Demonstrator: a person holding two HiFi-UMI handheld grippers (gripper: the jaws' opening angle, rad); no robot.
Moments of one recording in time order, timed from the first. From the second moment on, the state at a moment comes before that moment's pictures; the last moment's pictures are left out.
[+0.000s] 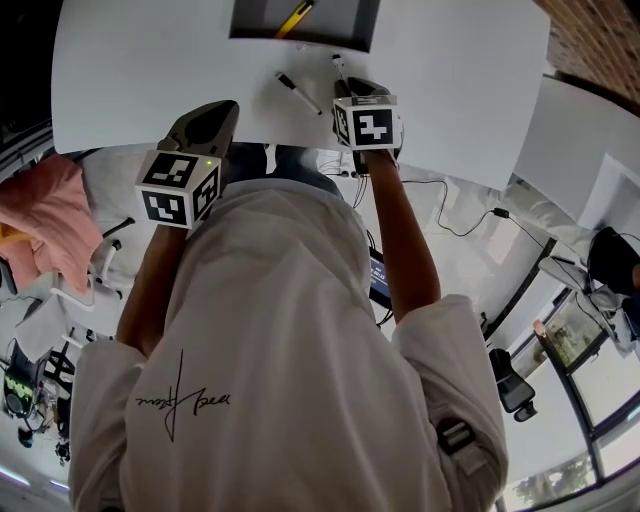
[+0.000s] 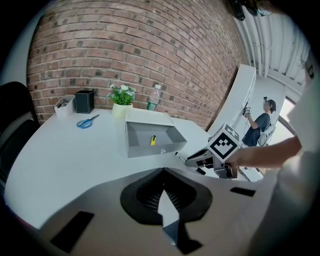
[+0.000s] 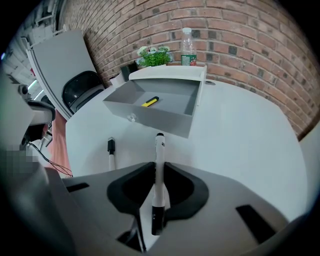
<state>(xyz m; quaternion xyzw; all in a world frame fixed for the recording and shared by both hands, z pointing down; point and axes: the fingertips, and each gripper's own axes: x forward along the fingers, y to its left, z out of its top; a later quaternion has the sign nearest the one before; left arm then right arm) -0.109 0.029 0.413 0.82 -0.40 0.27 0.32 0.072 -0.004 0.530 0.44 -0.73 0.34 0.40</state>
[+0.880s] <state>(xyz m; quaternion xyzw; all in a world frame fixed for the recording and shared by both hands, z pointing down) -0.095 0.030 0.411 0.82 -0.39 0.27 0.31 0.064 0.003 0.518 0.43 -0.74 0.35 0.38</state>
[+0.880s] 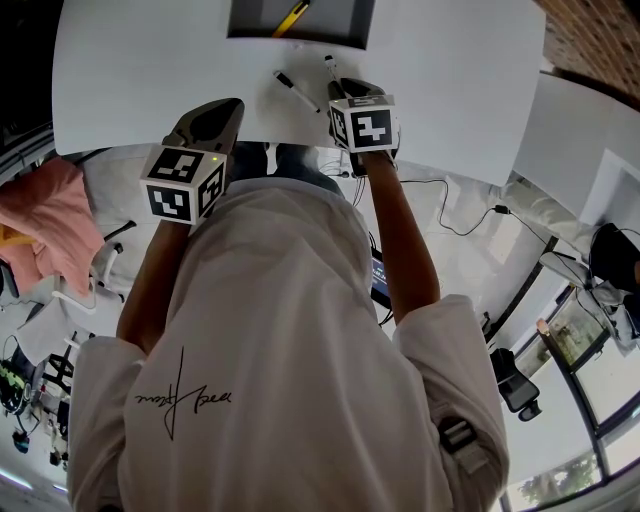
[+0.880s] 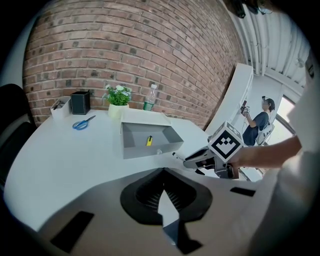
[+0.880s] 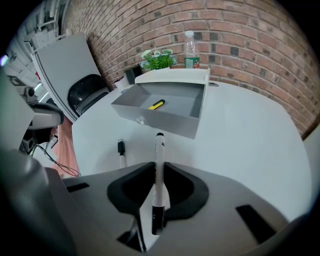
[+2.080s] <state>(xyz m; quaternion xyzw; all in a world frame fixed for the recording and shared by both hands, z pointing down) -0.090 0.029 0.411 0.83 -0.37 0.27 0.31 0.050 0.012 0.475 0.42 -0.76 0.35 0.36</state>
